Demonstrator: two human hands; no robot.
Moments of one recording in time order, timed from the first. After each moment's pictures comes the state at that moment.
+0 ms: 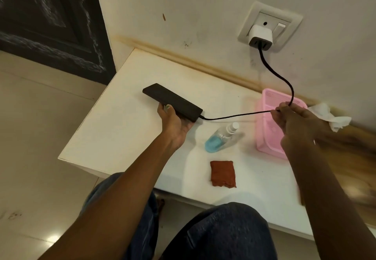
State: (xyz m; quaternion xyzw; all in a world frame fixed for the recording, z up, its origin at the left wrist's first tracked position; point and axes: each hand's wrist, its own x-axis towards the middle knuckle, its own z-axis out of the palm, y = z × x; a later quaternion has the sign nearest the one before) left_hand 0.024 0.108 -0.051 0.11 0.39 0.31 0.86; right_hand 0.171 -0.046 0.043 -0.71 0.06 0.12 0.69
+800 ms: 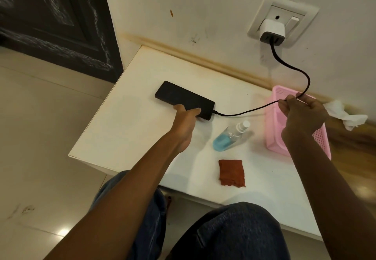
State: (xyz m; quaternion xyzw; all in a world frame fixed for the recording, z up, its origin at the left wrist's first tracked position) left_hand 0.017 0.107 -0.044 0.41 0.47 0.14 0.77; right_hand 0.183 -0.022 0.022 -0.74 0.04 0.00 0.67
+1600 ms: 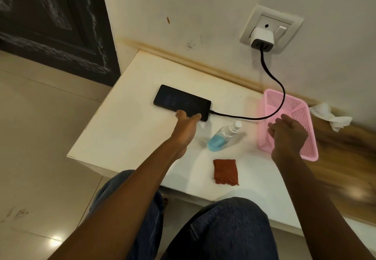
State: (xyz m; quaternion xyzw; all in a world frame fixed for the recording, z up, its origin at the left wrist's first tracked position) left_hand 0.014 0.090 -0.045 0.52 0.46 0.10 0.72; right_hand 0.165 -0.054 -0.001 -0.79 0.06 0.04 0.61
